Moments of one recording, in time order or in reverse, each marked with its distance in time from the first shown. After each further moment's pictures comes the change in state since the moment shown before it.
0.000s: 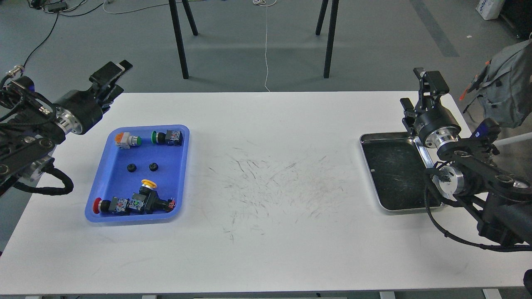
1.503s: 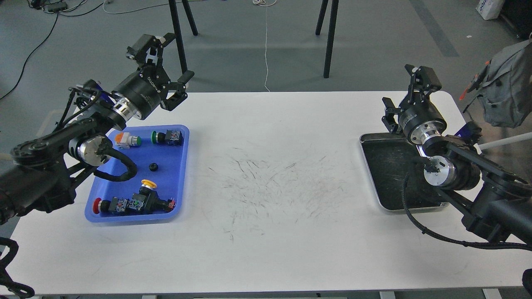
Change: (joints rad) left arm -0.046 -0.228 -0.044 0.021 -0.487 -0.294 0.000; right arm 0.004 -0.007 0.026 0.184 0.258 -0.059 -0.080
